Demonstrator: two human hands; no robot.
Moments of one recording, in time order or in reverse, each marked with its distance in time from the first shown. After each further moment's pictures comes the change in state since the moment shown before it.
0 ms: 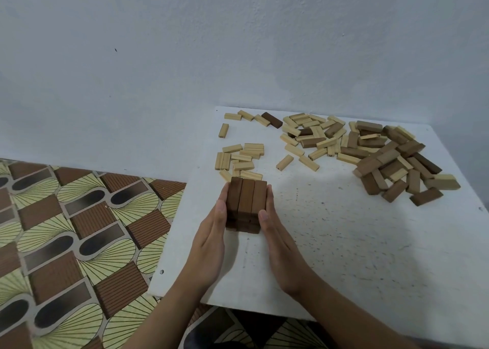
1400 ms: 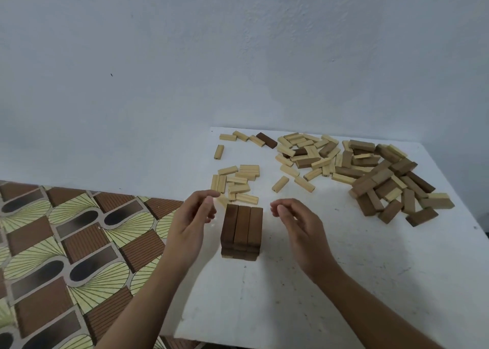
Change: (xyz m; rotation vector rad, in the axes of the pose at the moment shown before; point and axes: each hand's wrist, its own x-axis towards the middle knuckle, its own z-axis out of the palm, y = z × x) left_hand 0.063 0.015 -0.034 0.069 0.097 0.127; right_hand 0.038 -0.017 -0.056 -0.212 0.369 -0.195
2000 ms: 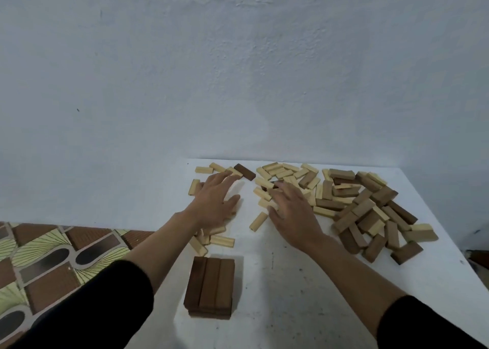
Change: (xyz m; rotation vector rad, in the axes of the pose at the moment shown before) left_hand 0.178 -0.013 0.076 0.910 -0.409 0.259; right_hand 0.141 0.044 -0.050 -0.845 -0.106 -0.262
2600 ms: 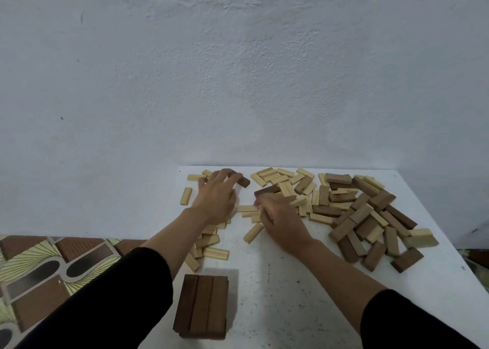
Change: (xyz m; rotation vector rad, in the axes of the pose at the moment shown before) left_hand 0.044 0.003 0.013 0.246 0.095 0.077; right_hand 0.022 0.014 0.028 0.194 0.069 -0.098
